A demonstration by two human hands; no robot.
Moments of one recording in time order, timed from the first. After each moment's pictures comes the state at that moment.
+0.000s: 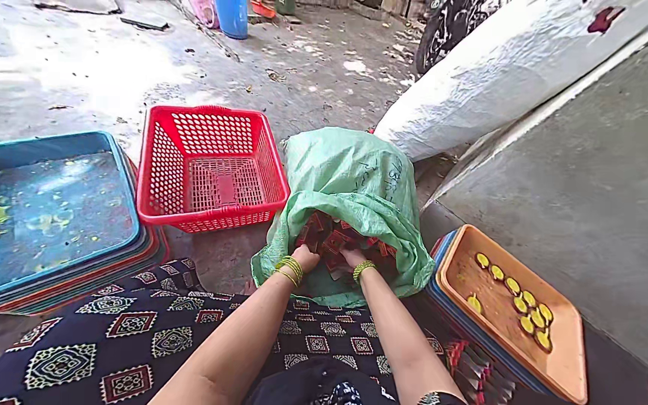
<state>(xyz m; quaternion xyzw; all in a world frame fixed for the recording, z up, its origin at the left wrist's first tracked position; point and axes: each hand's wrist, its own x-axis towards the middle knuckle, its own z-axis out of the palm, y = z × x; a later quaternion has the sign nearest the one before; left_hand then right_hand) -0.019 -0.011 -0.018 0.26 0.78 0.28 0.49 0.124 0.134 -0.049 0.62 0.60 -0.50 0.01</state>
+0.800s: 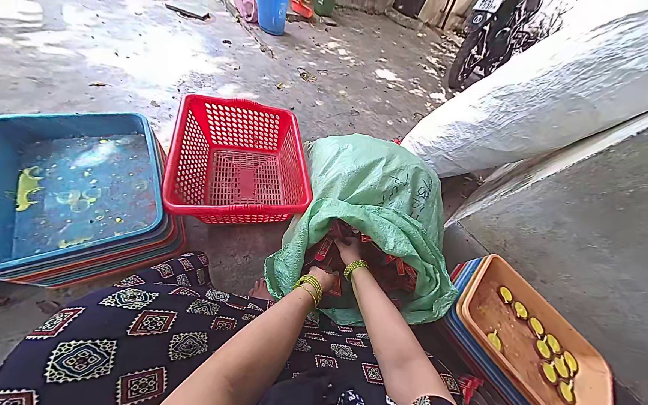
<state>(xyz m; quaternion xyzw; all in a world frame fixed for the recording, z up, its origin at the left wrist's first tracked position) 0.001 -0.022 -0.015 0.17 0.79 0.23 0.55 0.040 0.126 -0.051 0.54 0.73 -0.41 -0.10</state>
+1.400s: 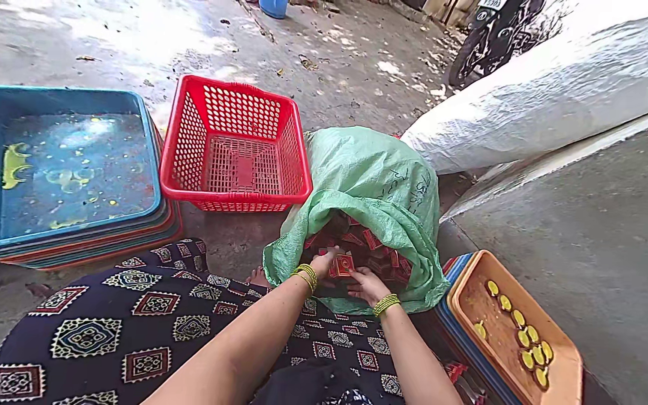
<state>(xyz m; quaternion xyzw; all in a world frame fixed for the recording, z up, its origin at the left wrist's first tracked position) 0.006 -0.013 -0.054 0.03 0.58 0.51 0.64 0.160 0.080 -0.011 0.57 0.57 -0.59 0.02</state>
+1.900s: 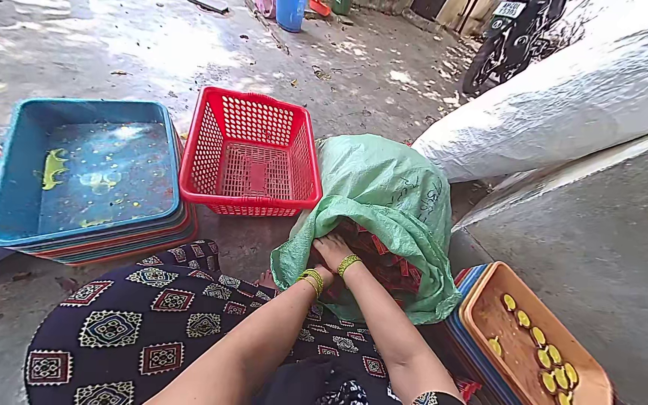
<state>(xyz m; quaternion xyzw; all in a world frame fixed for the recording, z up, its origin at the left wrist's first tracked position) 0.001 -0.019 -0.062 0.34 0.77 0.13 0.53 0.012 0.071 -0.013 0.07 0.97 -0.03 0.21</state>
